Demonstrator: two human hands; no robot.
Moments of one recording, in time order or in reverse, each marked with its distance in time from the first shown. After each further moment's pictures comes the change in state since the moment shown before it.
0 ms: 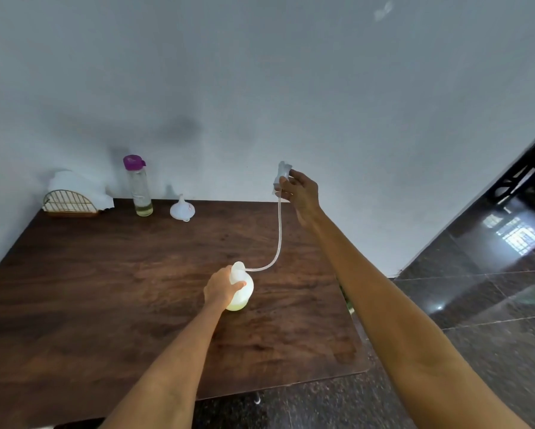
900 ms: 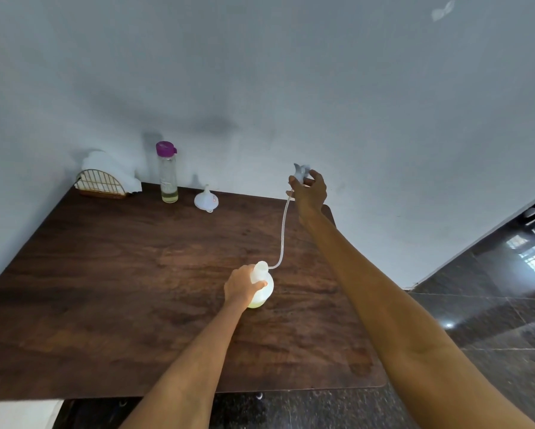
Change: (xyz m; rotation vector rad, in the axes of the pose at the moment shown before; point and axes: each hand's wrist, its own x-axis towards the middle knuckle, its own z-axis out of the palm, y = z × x) left_hand -0.002 -0.009 0.001 -0.069 0.024 0.049; right_hand 0.013 0.026 0.058 -0.207 0.260 -0.031
